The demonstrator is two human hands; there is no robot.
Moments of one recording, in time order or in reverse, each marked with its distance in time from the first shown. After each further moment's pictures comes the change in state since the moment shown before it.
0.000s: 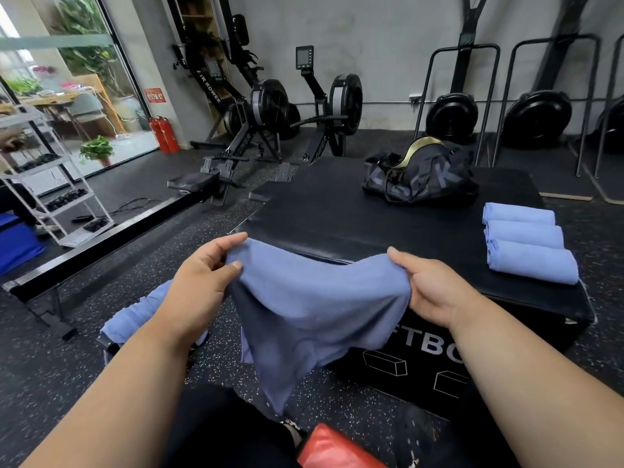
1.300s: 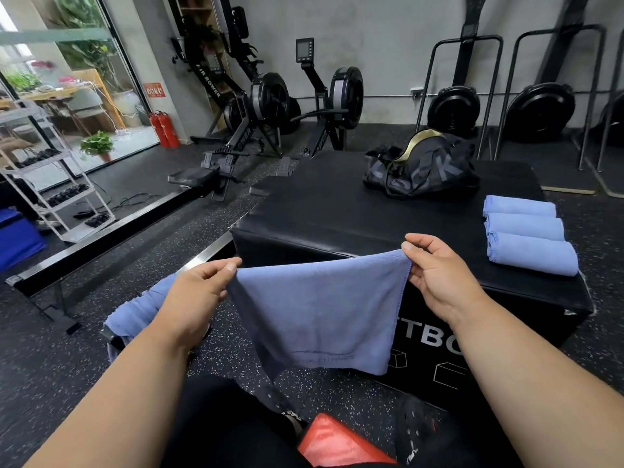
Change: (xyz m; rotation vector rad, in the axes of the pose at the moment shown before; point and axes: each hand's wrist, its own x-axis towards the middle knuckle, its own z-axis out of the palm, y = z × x) left_hand -0.006 -0.033 -0.009 0.029 0.066 -0.182; right_hand -0.001 0.009 -0.013 0.038 0.215 -0.224
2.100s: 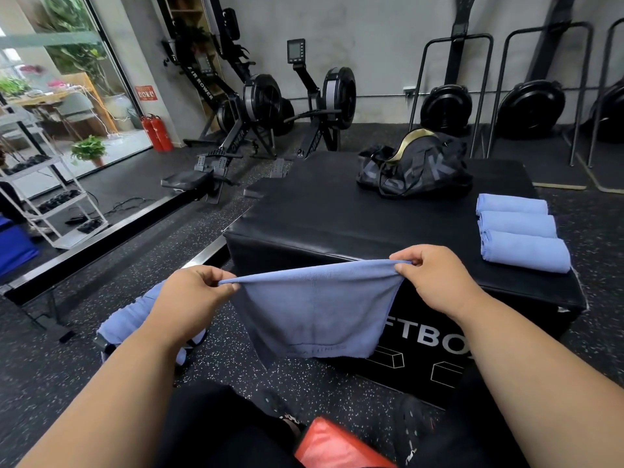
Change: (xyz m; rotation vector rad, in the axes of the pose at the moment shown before) left_hand -0.001 0.018 -0.003 0.529 -0.024 0.099; right_hand 0.000 -0.011 -0.019 -0.923 -0.052 -0.240
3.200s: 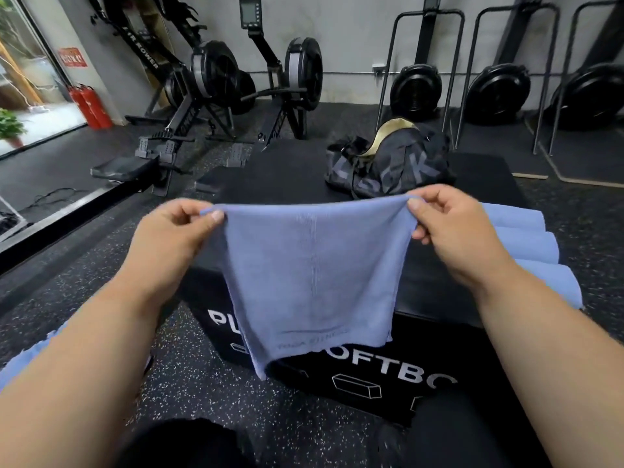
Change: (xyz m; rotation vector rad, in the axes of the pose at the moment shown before) left_hand 0.191 0.065 0.076 -0.541 -0.016 0.143; right_hand 0.151 0.005 -0.049 0.375 0.230 -0.038
